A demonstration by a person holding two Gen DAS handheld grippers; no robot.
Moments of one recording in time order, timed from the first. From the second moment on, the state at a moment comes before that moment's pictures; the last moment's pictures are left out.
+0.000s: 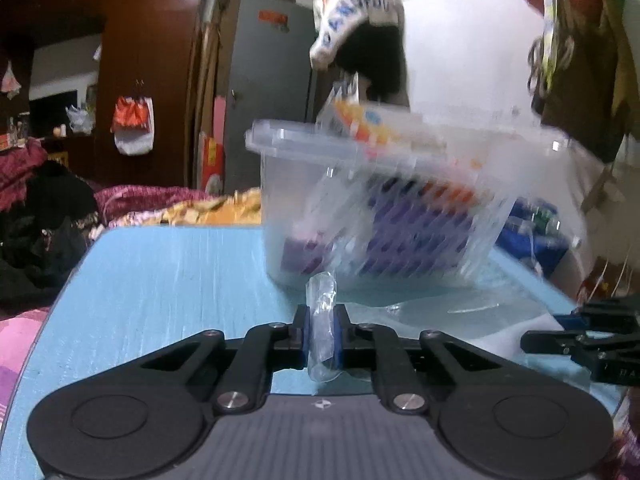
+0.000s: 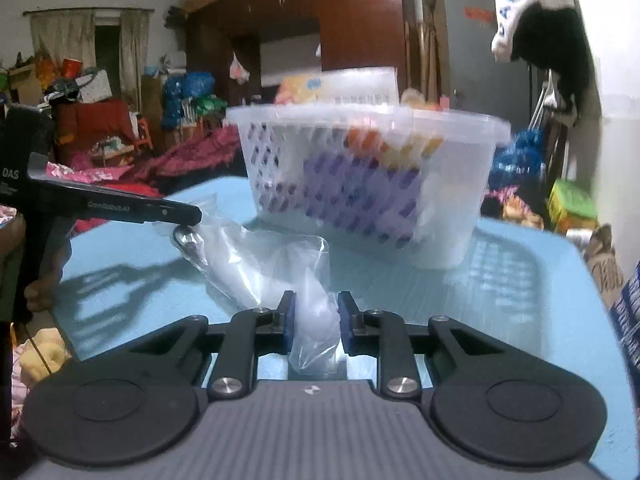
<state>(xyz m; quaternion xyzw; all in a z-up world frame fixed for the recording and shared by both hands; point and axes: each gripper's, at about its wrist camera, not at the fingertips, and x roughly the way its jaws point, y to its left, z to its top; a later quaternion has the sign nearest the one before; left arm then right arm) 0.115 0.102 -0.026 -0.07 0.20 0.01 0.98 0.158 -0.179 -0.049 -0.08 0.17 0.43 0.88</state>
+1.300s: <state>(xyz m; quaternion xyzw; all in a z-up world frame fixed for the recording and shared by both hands) 0.262 0.095 0.106 -0.03 0.14 0.08 0.99 0.324 -0.138 0.078 -0.06 0.18 0.30 0.93</state>
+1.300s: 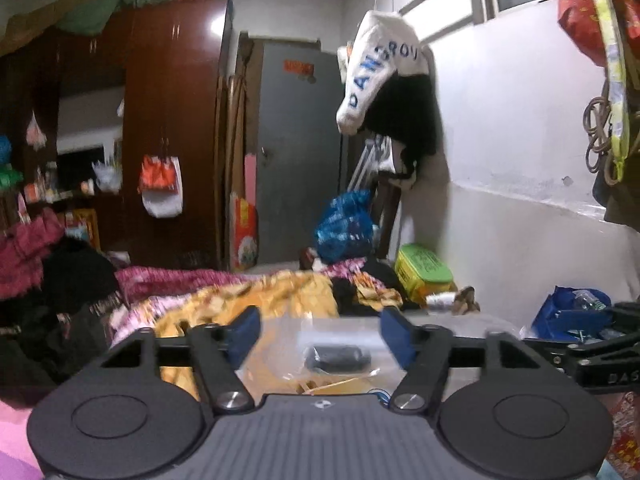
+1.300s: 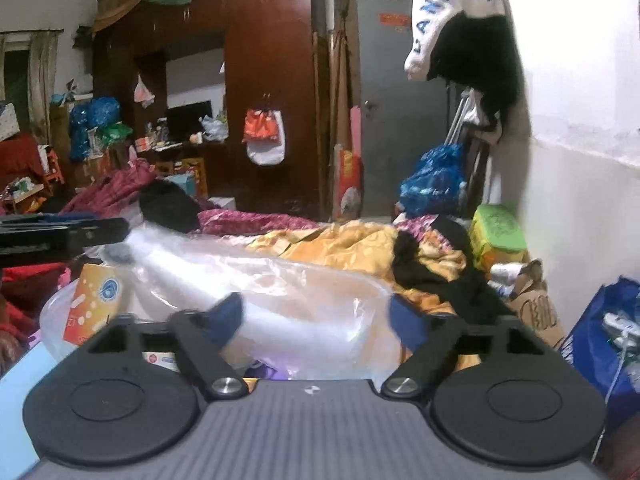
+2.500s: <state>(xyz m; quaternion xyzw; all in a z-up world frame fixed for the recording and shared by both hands) 0.098 0.042 0.037 -0.01 0.12 0.04 0.99 0.188 -0.190 0.024 -0.02 0.13 0.32 0.94</state>
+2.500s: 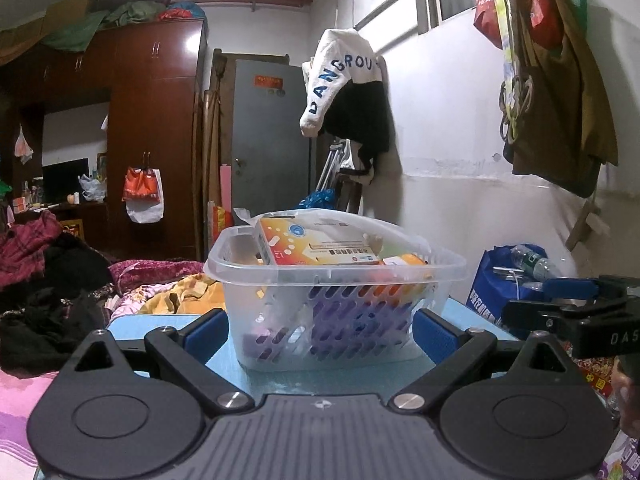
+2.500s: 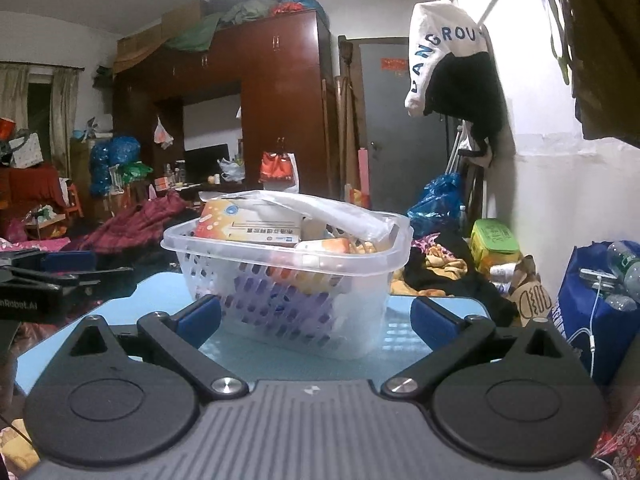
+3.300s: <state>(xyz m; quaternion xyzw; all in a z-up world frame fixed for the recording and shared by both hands) 0.102 0.027 0.034 0.01 0.13 0.04 0.99 0.179 -0.192 0.019 -0.02 0.13 0.32 0.94</state>
